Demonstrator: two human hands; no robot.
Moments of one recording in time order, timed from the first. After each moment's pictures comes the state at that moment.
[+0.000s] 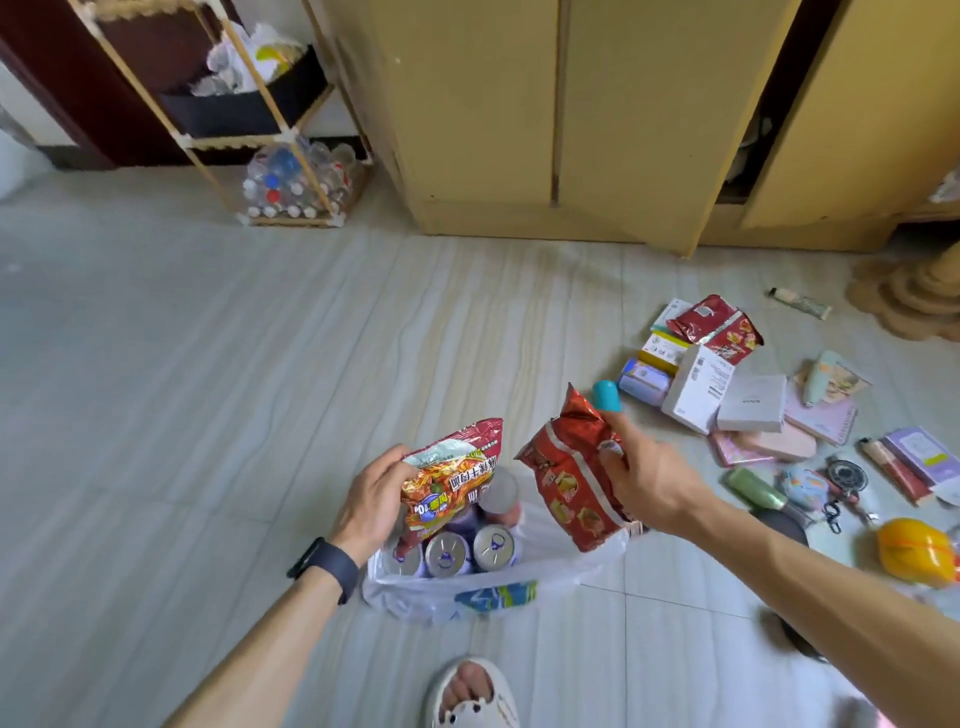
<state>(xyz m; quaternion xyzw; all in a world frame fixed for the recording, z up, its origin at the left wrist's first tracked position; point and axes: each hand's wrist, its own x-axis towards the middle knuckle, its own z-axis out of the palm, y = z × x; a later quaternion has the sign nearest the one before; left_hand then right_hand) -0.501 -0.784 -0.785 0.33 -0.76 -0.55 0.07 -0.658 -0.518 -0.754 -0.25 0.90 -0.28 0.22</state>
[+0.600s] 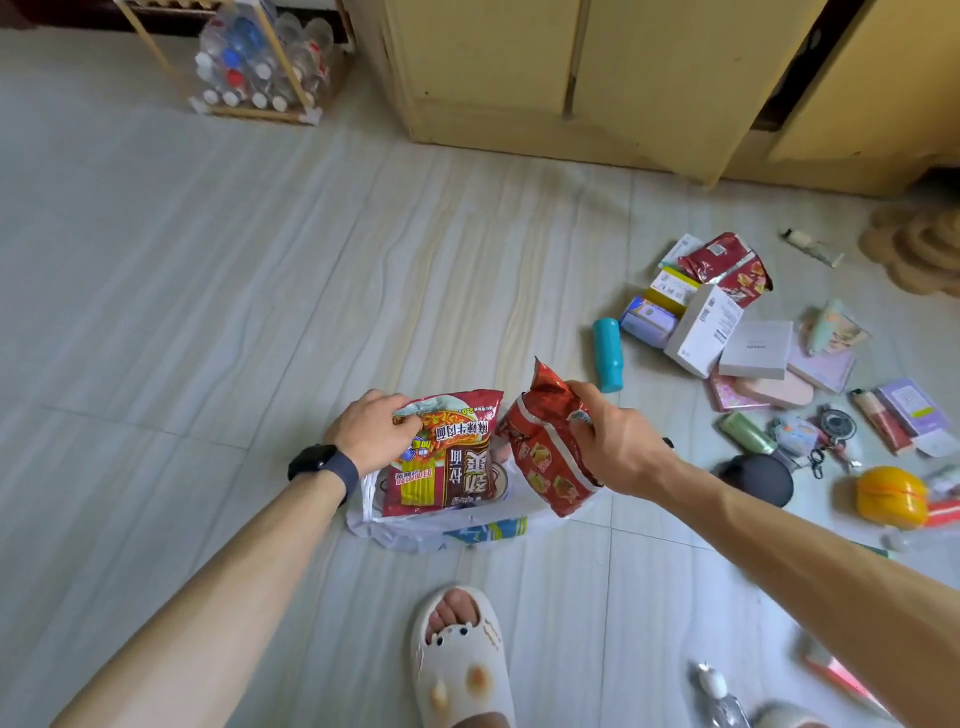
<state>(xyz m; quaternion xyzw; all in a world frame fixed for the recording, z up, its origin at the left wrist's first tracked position) -0.512 -0.823 -0.845 0.29 -0.92 -0.23 -0.13 -0.635 -0.550 -0.788 -0.28 0.90 -0.21 0.27</state>
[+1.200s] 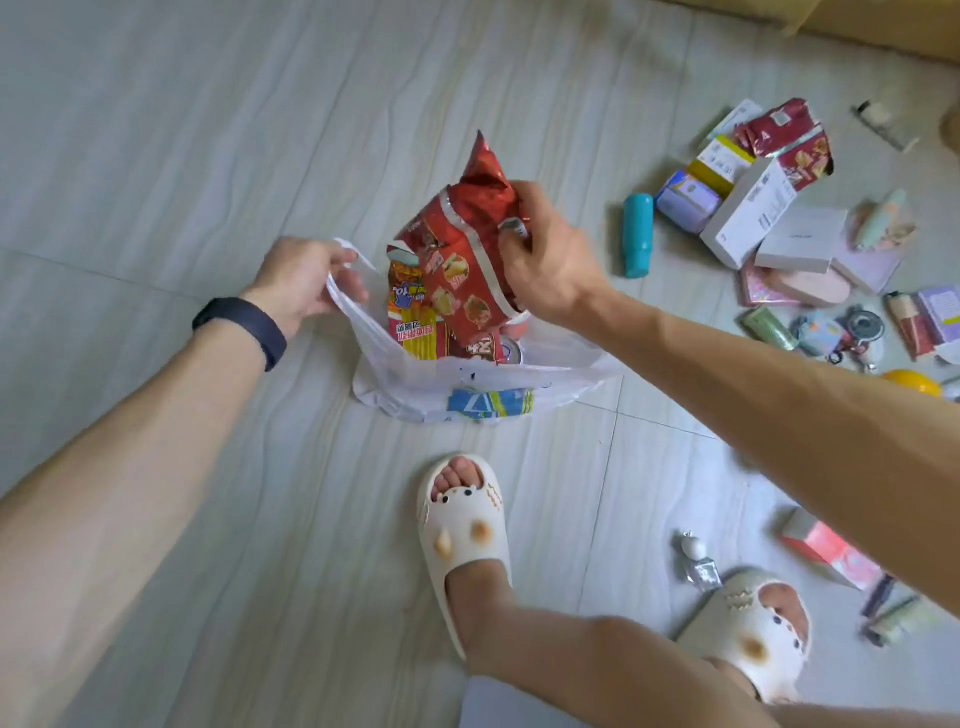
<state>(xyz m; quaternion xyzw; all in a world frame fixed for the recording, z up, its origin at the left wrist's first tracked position) -0.481 -0.860 -0.804 0.52 -0.61 -0.59 0.01 -0.610 -0.643 -0.776 -0.30 0.86 -0.35 0.20</state>
